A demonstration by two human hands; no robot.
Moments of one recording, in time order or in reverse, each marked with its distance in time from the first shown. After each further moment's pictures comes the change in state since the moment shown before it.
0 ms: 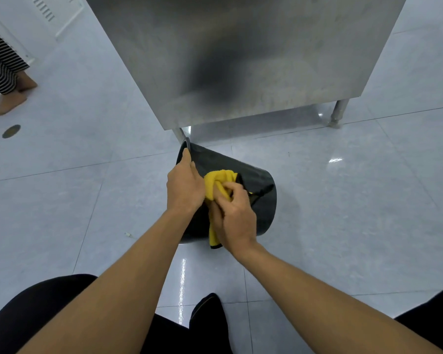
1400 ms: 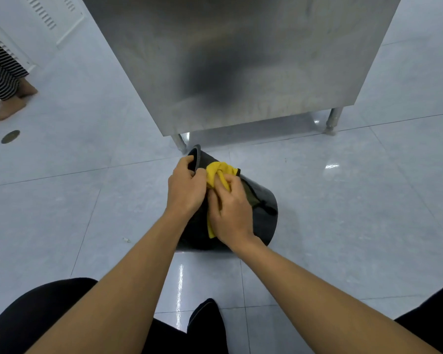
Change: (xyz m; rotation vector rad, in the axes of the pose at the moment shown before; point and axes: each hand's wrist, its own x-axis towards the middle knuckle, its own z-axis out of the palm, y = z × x) left_hand 0.001 0.003 -0.003 -0.337 -0.112 -0.084; right_hand 0.029 -0.015 -0.015 0.101 -0.049 0.034
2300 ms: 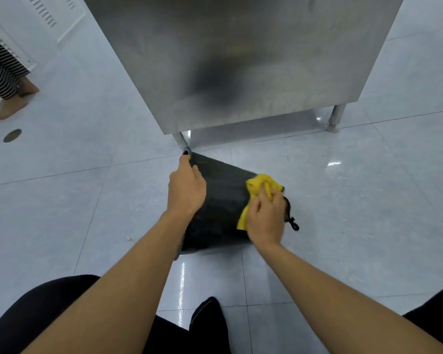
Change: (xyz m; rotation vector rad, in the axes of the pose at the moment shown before) left_hand 0.001 0.000 0.002 0.234 0.039 0.012; right_hand -0.021 0.074 -0.013 -0.202 0.092 0.445
